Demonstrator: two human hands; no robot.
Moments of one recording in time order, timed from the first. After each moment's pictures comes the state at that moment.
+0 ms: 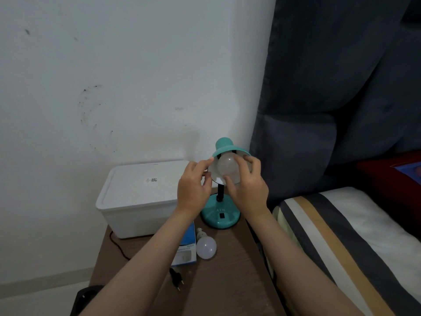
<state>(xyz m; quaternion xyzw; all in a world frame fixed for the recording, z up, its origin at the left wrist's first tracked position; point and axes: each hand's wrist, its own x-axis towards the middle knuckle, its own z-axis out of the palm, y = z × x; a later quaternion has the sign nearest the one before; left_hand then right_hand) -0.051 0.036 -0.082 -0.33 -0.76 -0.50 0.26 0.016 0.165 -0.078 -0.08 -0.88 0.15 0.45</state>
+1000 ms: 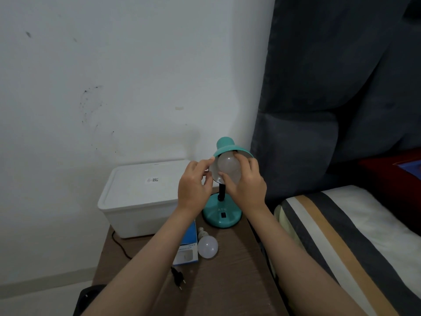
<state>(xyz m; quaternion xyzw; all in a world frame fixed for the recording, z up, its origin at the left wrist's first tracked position) -0.049 0.034 -0.078 -0.33 -0.76 -0.49 0.26 0.007 0.165 -0.081 -0.10 -0.87 0.19 0.45</state>
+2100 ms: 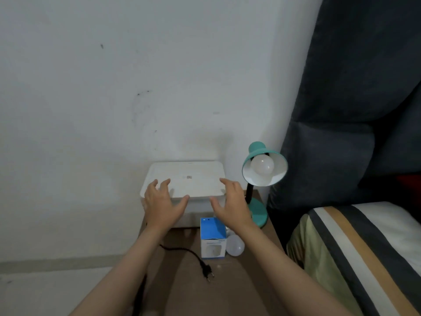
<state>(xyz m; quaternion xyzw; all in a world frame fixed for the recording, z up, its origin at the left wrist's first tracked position) -0.056 -0.117 -0.110 -0.06 -0.93 -0.33 0.17 -0.003 0.067 -0.112 -0.01 -0.91 0.35 0.24</state>
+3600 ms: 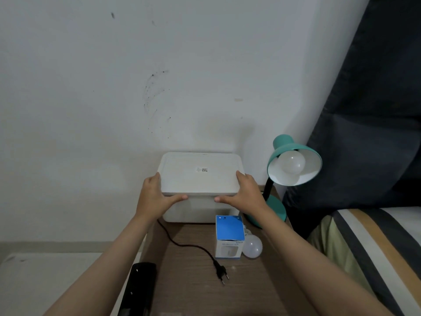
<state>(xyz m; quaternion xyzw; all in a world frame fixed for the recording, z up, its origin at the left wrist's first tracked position) -0.105 -0.174 -0.122 -0.08 -0.91 -0.40 0.07 -0.067 0.083 -0.132 -0.06 -0.93 0.34 0.11</state>
